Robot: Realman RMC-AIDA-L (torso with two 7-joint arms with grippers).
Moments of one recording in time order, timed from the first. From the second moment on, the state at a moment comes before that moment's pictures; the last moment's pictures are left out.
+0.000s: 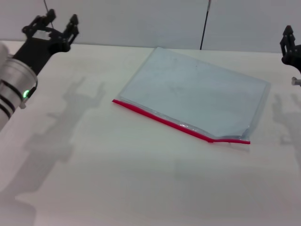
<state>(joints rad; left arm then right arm) -0.51 -2.04 1.39 0.36 -2.90 -0.96 2.73 0.32 2.02 -2.11 -0.86 -2.16 0.72 2.81</state>
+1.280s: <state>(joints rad) -0.58 -2.02 1.38 0.28 -2.74 -0.93 2.65 0.20 1.87 -2.13 -1.27 -2.36 0.14 2.81</state>
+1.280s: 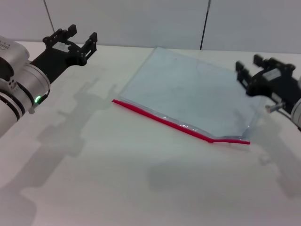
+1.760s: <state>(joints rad) -0.58 -2.02 1.38 0.28 -2.73 -0.89 2.65 0.14 1.88 -2.02 -1.52 -2.47 -0.41 2.66</state>
